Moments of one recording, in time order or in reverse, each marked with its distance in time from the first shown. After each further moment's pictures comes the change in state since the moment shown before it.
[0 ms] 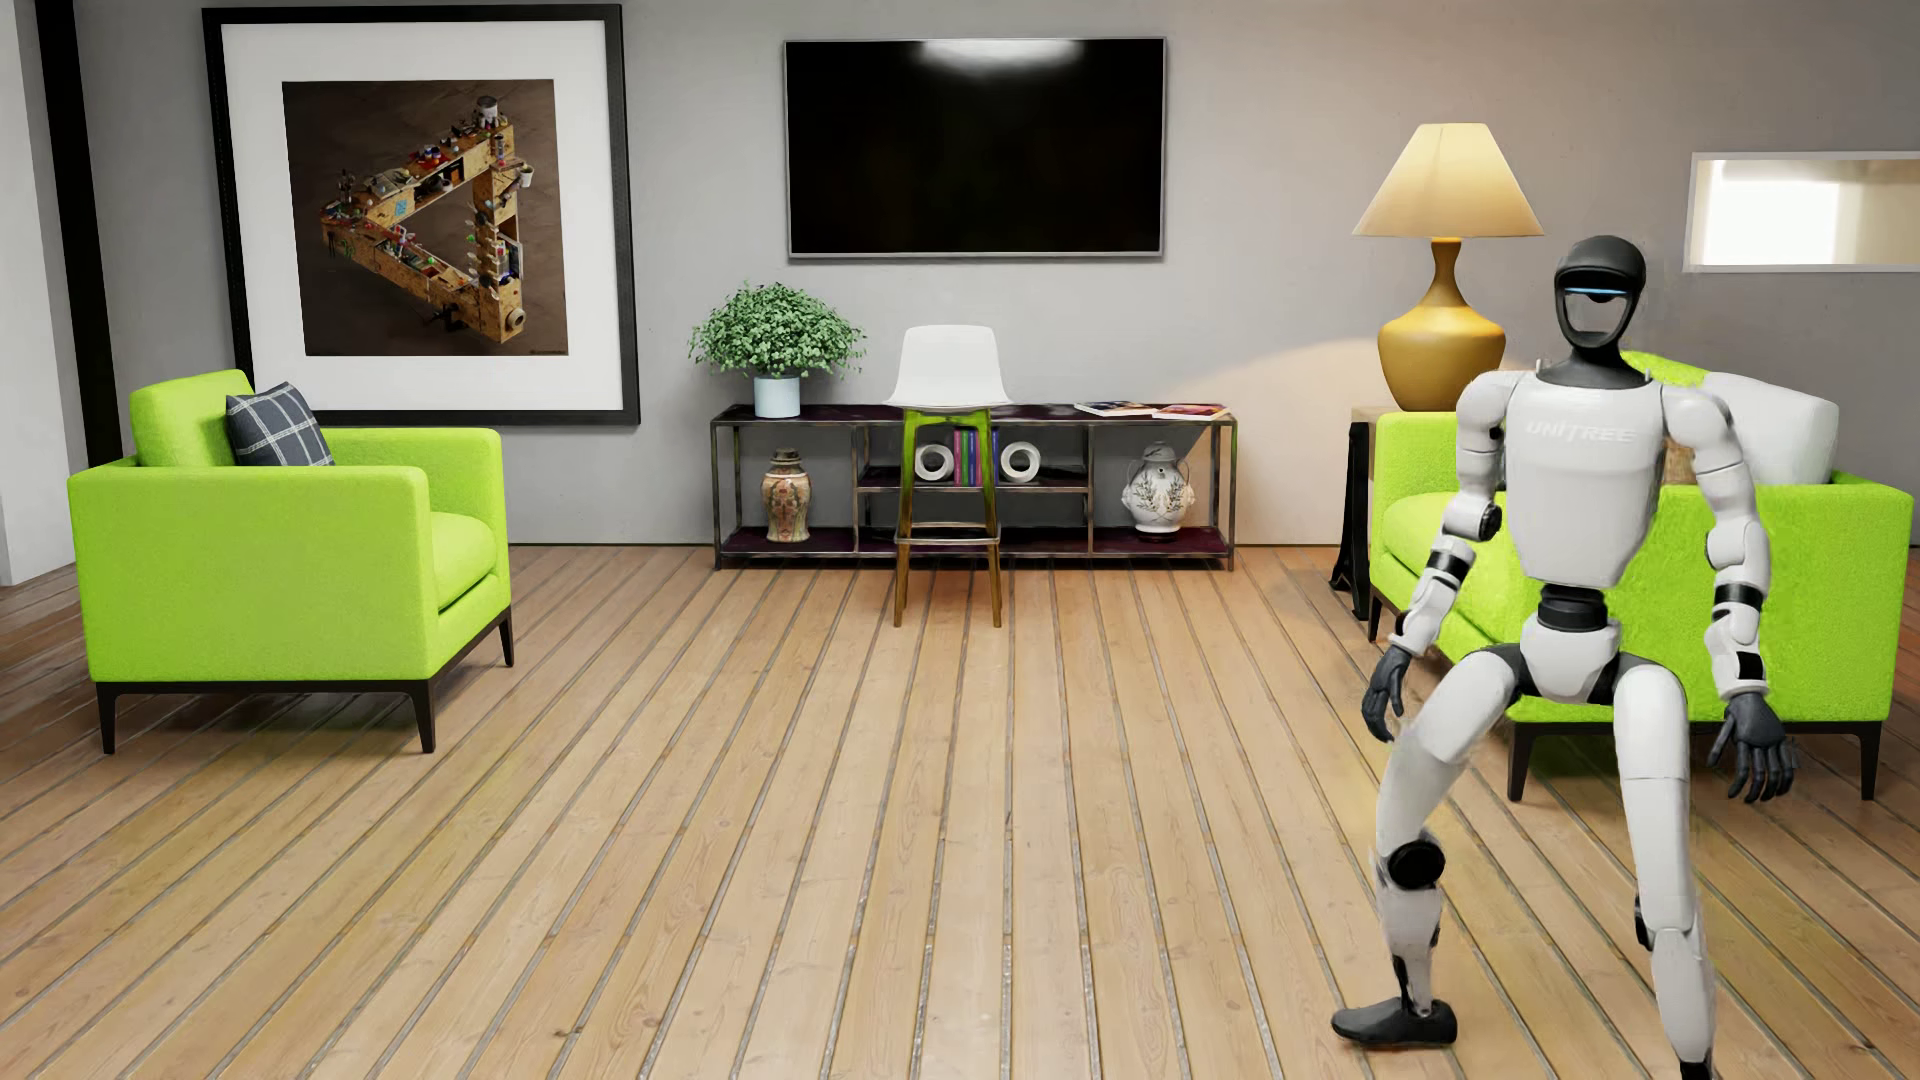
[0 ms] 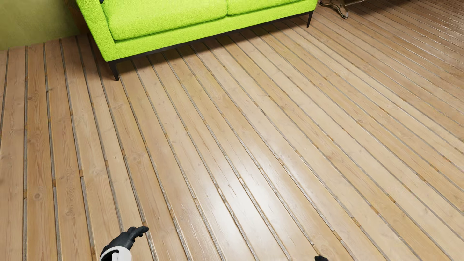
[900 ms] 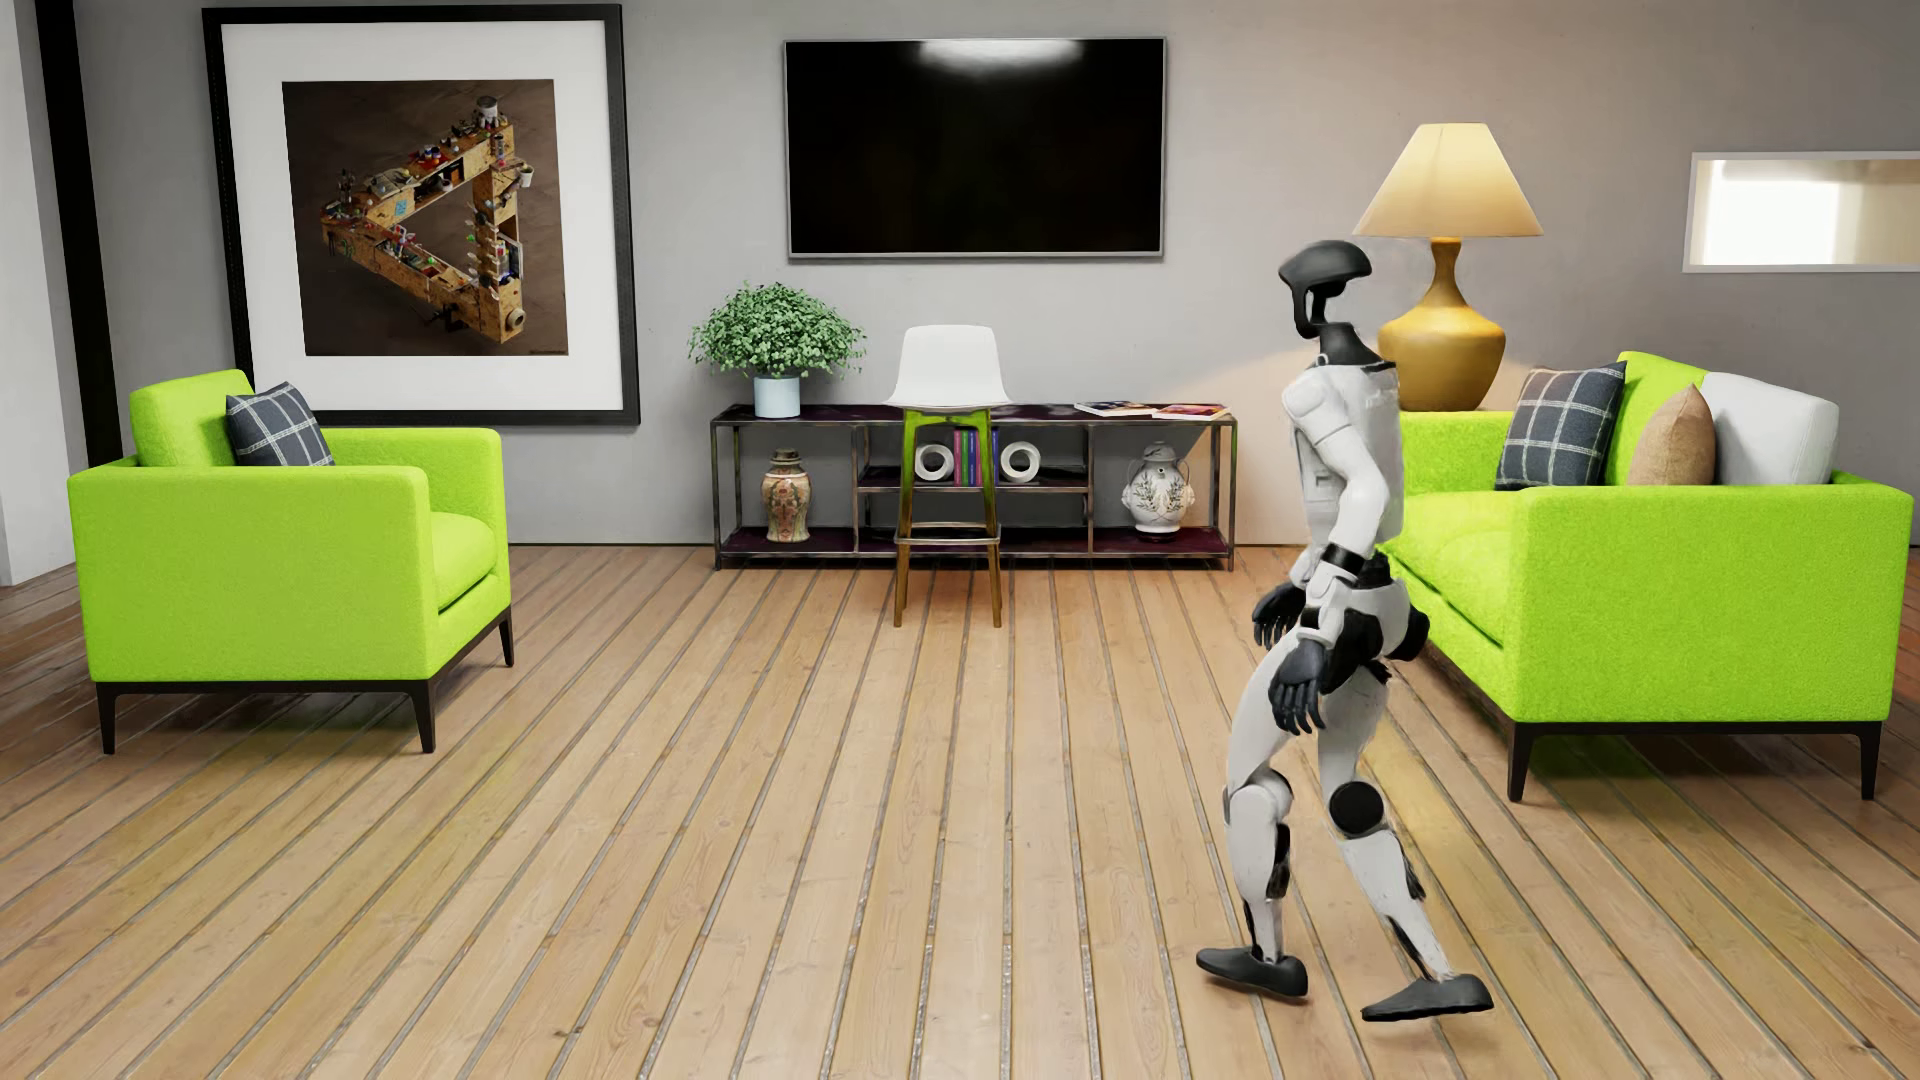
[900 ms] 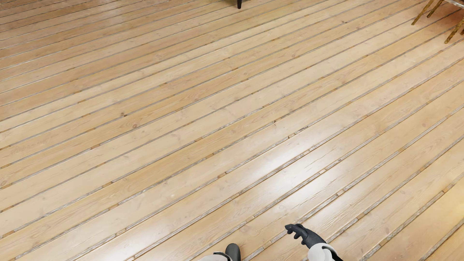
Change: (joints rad) body -0.199 -0.137 0.127 -0.232 1.025 0.051 0.229 1.187 0.011 0.088 0.199 0.497 -0.172 0.013 -0.066 -0.259 -0.081 0.409 0.161 0.548 0.340 -0.088 0.002 0.137 0.059 0.005 -0.031 0.053 -0.002
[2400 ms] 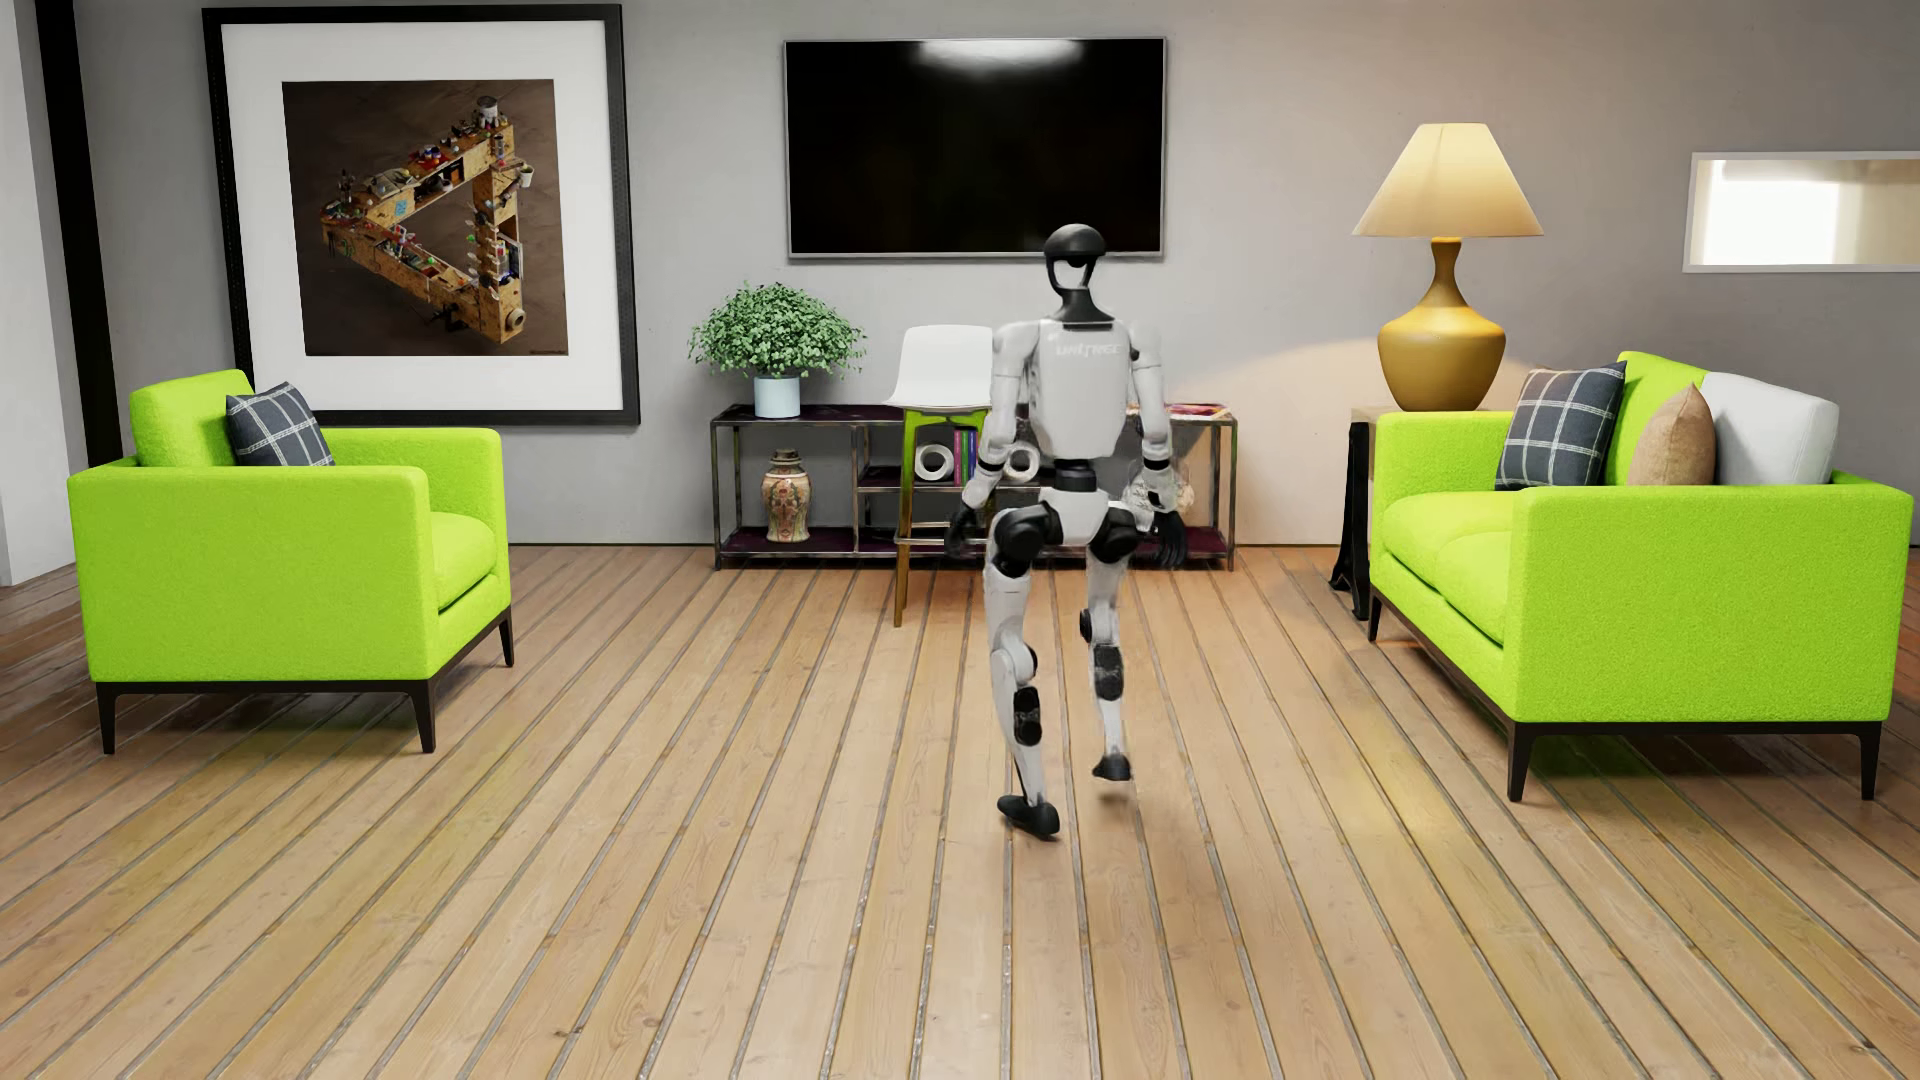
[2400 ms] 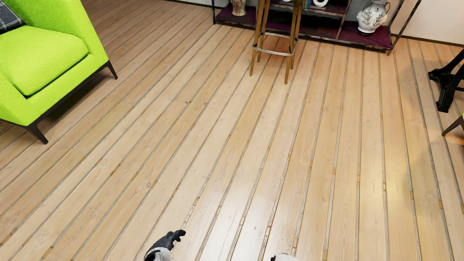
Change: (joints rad) body 0.377 -0.448 -0.141 -0.003 -0.735 -0.079 0.031 -0.350 0.014 0.040 0.359 -0.569 0.311 -0.243 0.120 -0.038 0.069 -0.128 -0.163 -0.464 -0.442 0.237 0.023 -0.007 -0.018 0.023 0.069 -0.060 0.048
